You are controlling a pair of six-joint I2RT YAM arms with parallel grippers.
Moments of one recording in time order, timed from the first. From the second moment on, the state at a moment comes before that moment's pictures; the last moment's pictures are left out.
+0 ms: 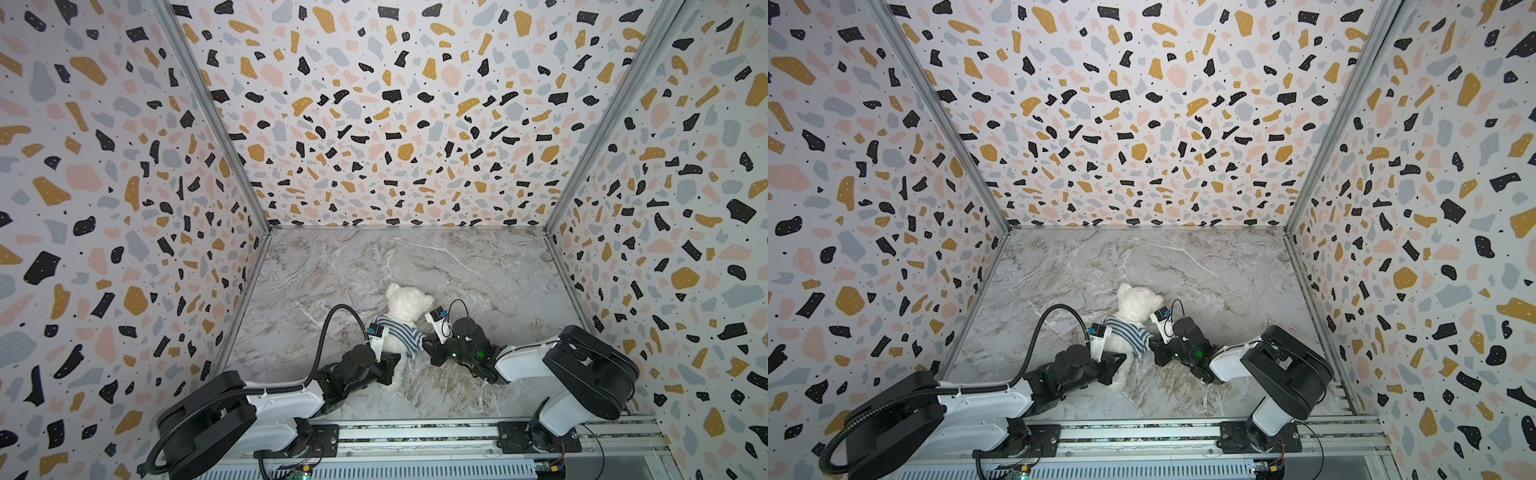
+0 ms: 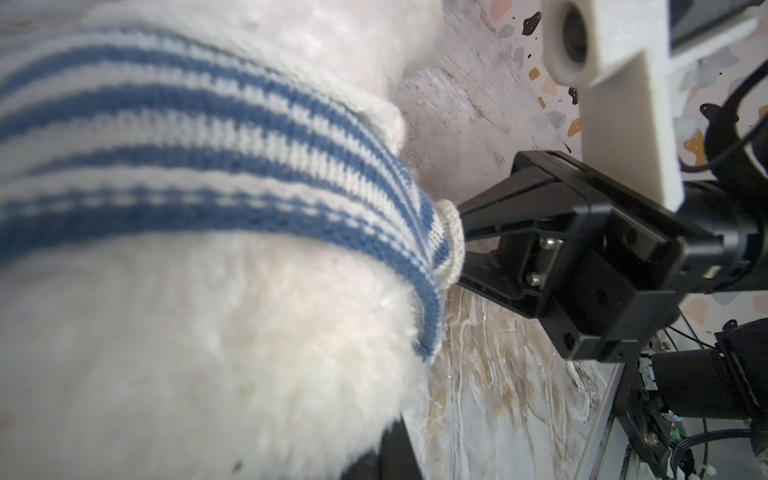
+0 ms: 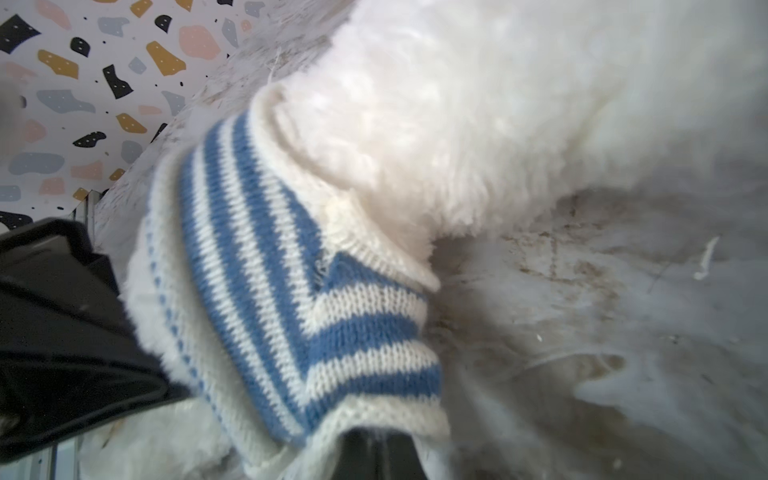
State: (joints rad) left arm -0.91 1.17 0.19 0.48 0.00 -0.66; right arm 0.81 1.54 0.39 0.64 -0.26 0.33
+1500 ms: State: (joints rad) left arm -0.87 1.13 0.14 0.48 0.23 -0.64; right arm 1.01 1.20 0.21 0.52 -0.01 0.45
